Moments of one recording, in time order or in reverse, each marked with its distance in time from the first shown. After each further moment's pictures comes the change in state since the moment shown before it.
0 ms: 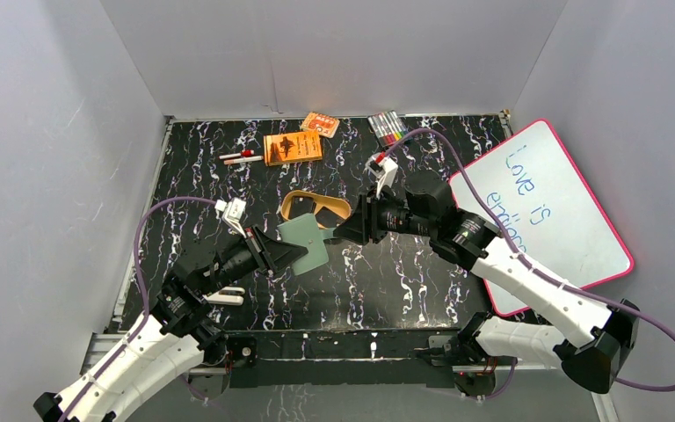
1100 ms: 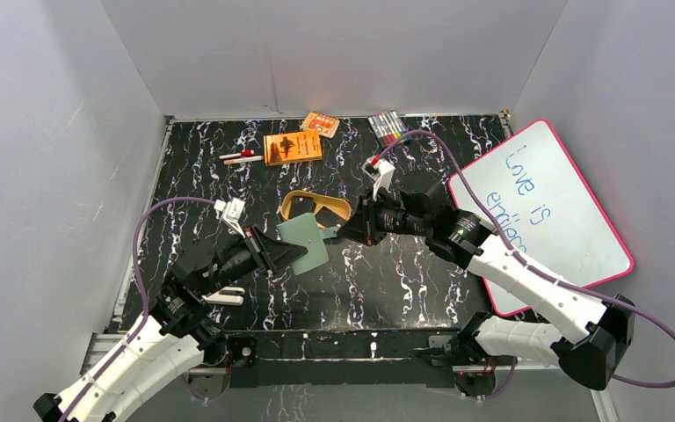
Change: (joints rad) left arm 0.000 -0.006 0.000 0.008 0.000 -0.006; right arm 0.000 0.030 0.000 -0.034 0.014 -0.035
